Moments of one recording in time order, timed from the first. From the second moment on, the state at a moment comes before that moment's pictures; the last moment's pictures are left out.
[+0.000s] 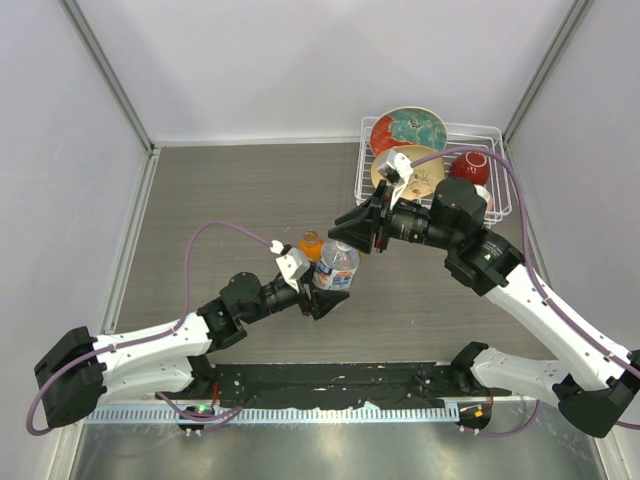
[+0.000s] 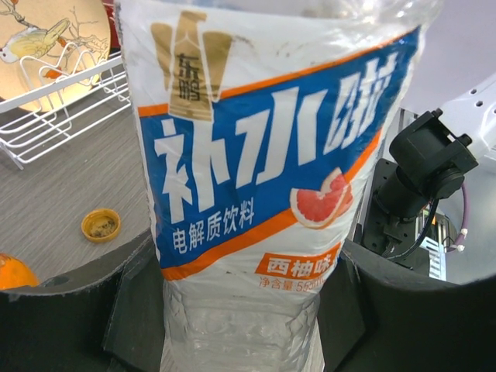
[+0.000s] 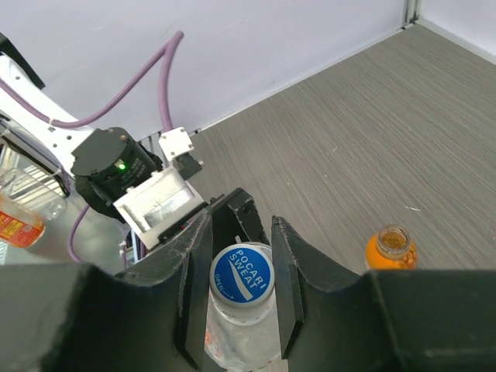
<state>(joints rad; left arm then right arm) -1.01 0.98 0.40 0.63 0.14 -0.19 0.71 1.03 1.16 -0.18 -0.54 0.25</state>
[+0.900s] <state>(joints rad) -0.97 0.96 0.39 0.62 0.13 -0.19 0.70 1.01 1.01 0.03 -0.48 0.34</state>
